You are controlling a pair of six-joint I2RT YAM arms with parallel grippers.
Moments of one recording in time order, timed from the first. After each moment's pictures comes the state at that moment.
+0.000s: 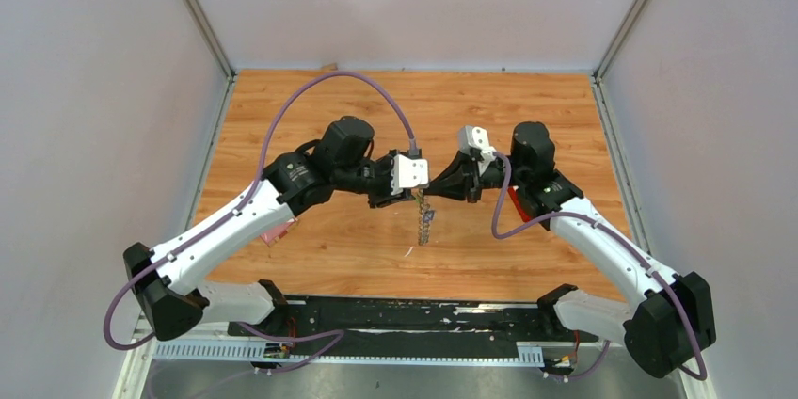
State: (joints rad) left arm -0.86 1.25 1.27 -0.65 0.44 0.60; right arm 0.49 1.13 0.84 0.15 -1.14 -0.19
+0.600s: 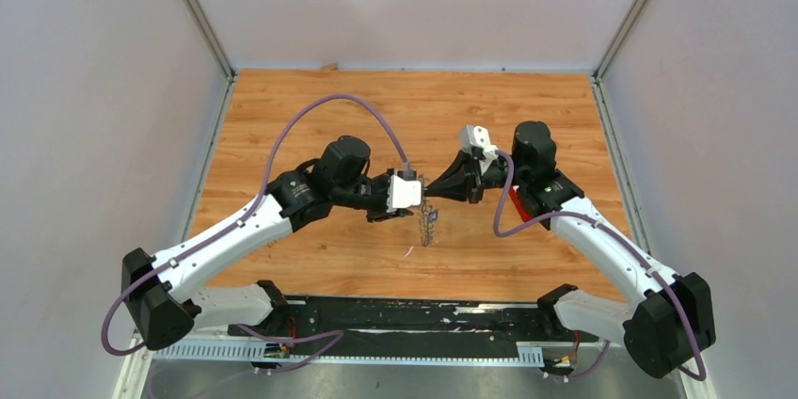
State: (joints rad) left arm -0.86 1.17 1.08 -0.49 0.51 0.64; right arm 0.47 1.13 0.84 0.16 -1.18 -0.16
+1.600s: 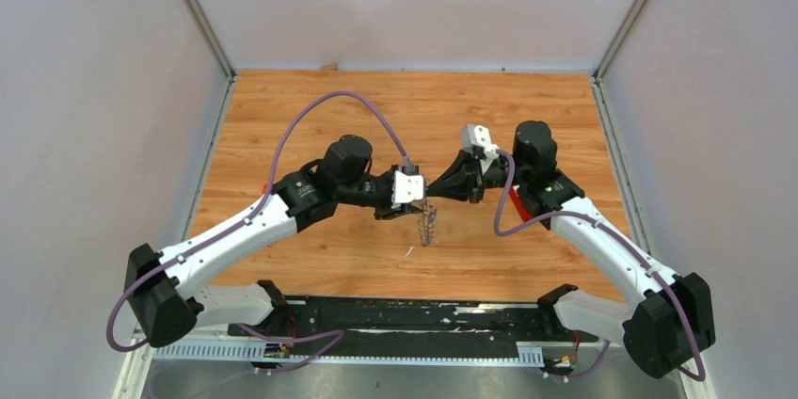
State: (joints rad) left arm -0.86 1.19 1.03 -0.34 0.54 0.57; right arm 0.47 1.13 0.84 0.16 -1.19 -0.15
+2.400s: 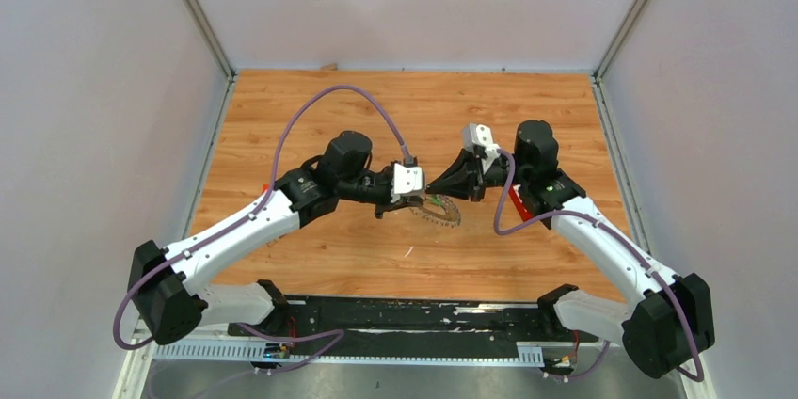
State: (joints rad) left arm -0.82 1.22 1.03 -0.32 0.62 0.50; right arm 0.45 1.13 0.84 0.15 -1.18 -0.17
